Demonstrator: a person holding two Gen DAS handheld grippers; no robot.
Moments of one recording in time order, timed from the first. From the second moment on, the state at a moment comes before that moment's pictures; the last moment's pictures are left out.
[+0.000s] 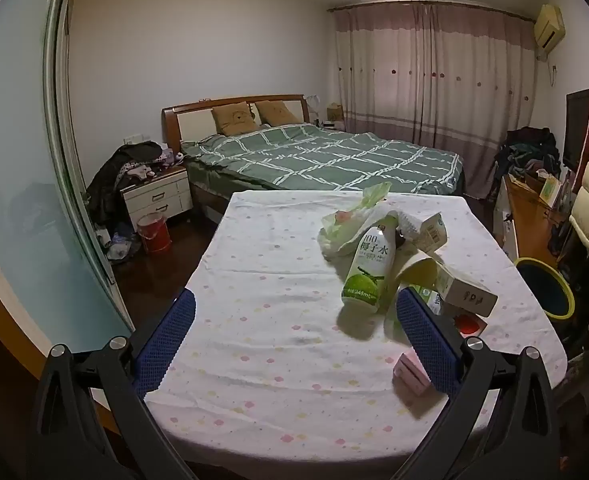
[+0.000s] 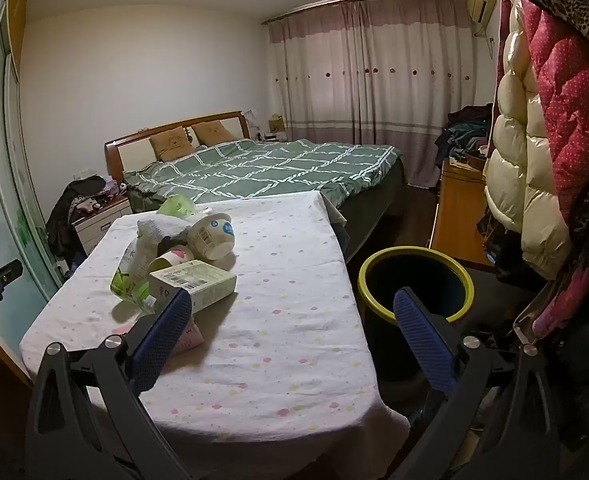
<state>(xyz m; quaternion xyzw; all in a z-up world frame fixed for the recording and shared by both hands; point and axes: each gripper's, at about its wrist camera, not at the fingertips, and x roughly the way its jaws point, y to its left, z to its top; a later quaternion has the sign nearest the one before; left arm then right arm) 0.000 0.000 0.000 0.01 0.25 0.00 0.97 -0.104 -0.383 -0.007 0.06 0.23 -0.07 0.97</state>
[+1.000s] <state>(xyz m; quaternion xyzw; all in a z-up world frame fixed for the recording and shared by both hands) 0.007 -0.008 -0.010 0.02 0.27 -0.01 0.96 -0.098 -0.384 -0.009 0.06 0.23 -0.07 0.97</state>
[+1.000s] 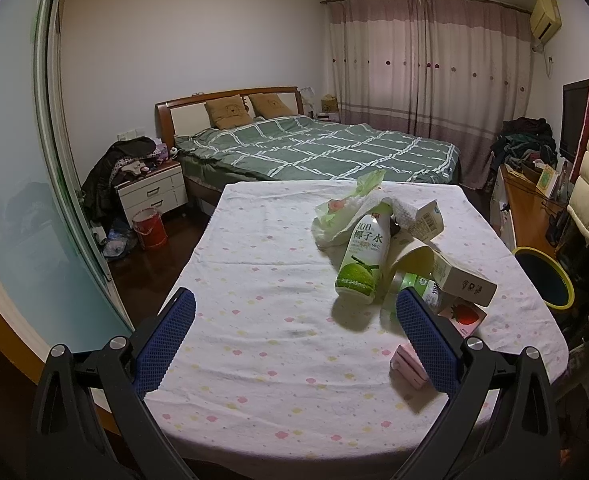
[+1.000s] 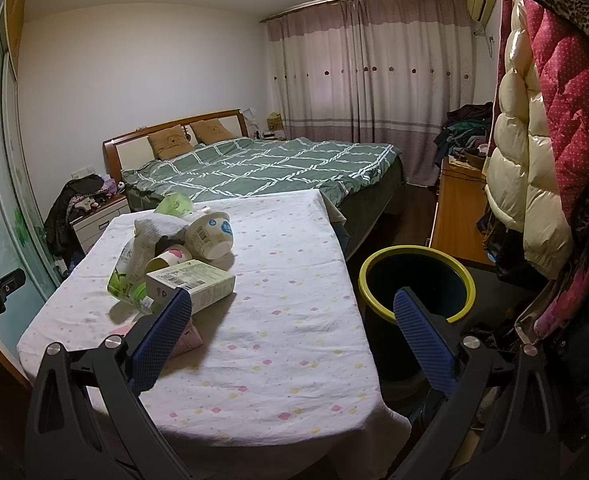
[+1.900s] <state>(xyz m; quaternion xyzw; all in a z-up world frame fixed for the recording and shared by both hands) 0.006 -0.010 -0.013 0.03 0.27 -0.01 0.96 -0.094 -0.383 -0.012 0.06 0.24 -0.07 0.97</state>
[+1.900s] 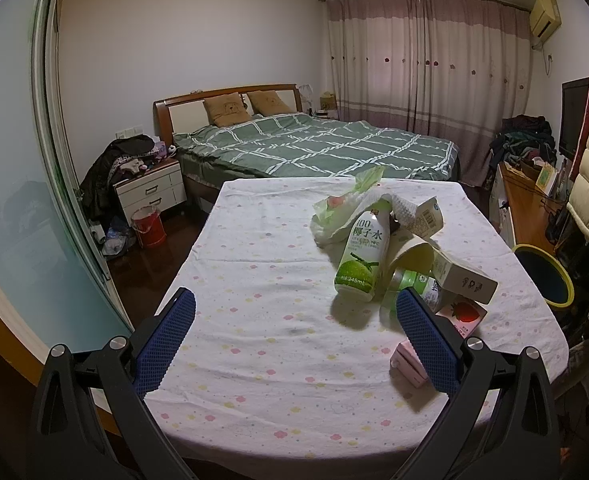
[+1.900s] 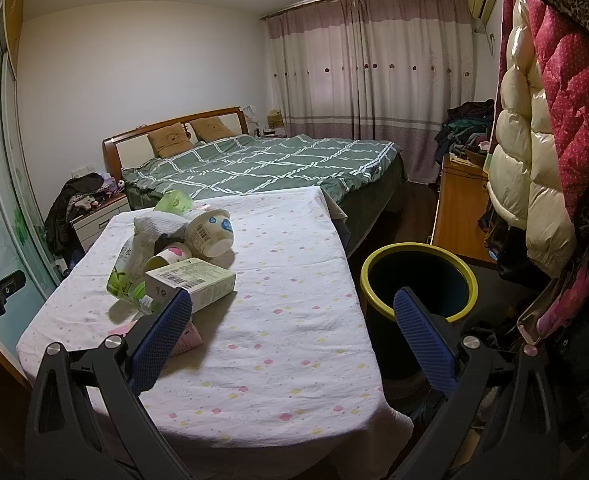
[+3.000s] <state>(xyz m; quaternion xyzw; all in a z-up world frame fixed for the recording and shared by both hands) 0.009 -0.013 -0.018 0.03 0.28 -0.02 0.96 -0.093 -0.383 -0.012 0.06 0.24 -0.07 0.97</state>
